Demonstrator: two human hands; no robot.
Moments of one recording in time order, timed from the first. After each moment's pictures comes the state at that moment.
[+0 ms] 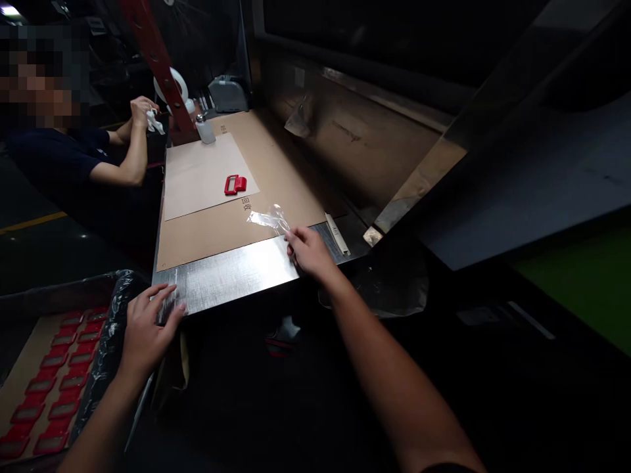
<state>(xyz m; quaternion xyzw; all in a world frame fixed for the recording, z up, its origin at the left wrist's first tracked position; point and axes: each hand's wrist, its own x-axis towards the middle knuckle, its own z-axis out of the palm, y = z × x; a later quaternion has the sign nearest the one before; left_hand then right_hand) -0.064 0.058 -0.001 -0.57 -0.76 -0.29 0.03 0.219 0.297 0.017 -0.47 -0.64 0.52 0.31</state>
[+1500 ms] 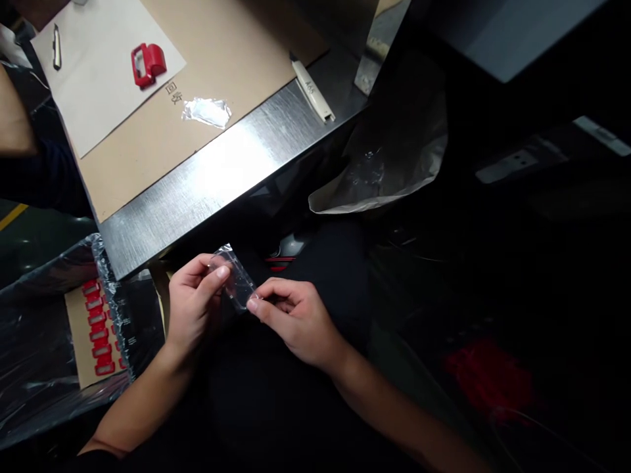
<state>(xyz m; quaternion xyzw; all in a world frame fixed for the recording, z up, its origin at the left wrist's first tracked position) 0.081 0.054 0.014 -0.35 -0.57 -0.52 -0.53 0.262 0.058 0.003 -0.40 -0.40 0.75 0.33</state>
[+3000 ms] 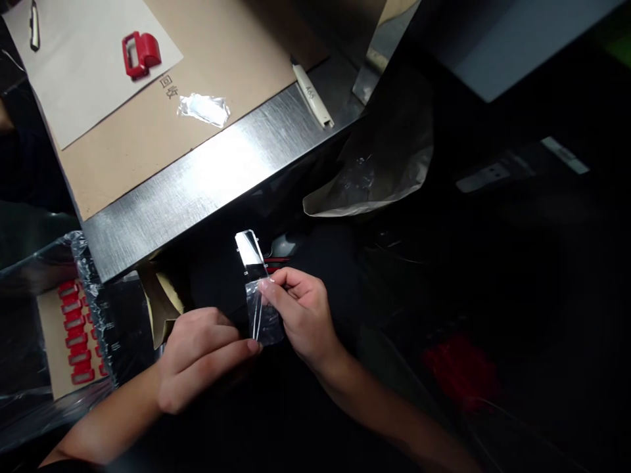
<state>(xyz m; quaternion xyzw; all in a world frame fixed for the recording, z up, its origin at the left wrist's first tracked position) 0.078 0.030 0.037 -0.82 -0.33 -0.42 -0.21 0.253 0.057 0.003 -0.48 -0.28 0.72 0.41</state>
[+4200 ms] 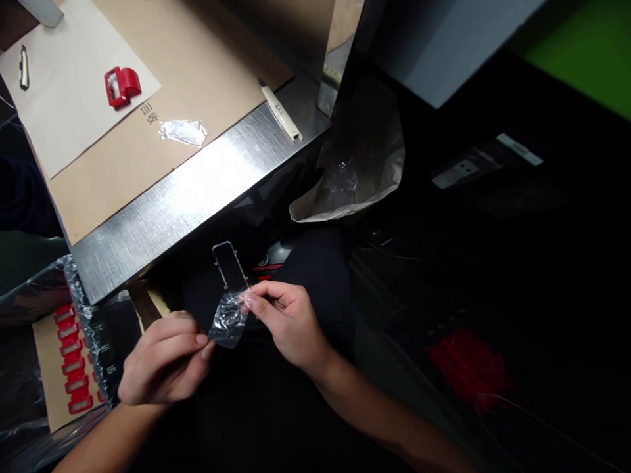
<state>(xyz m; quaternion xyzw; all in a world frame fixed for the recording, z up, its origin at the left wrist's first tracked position) 0.071 0.035 0.031 -0.79 -0.39 -0.46 -0.13 0.265 0.059 -0.004 -0.43 -0.34 0.73 0.42</state>
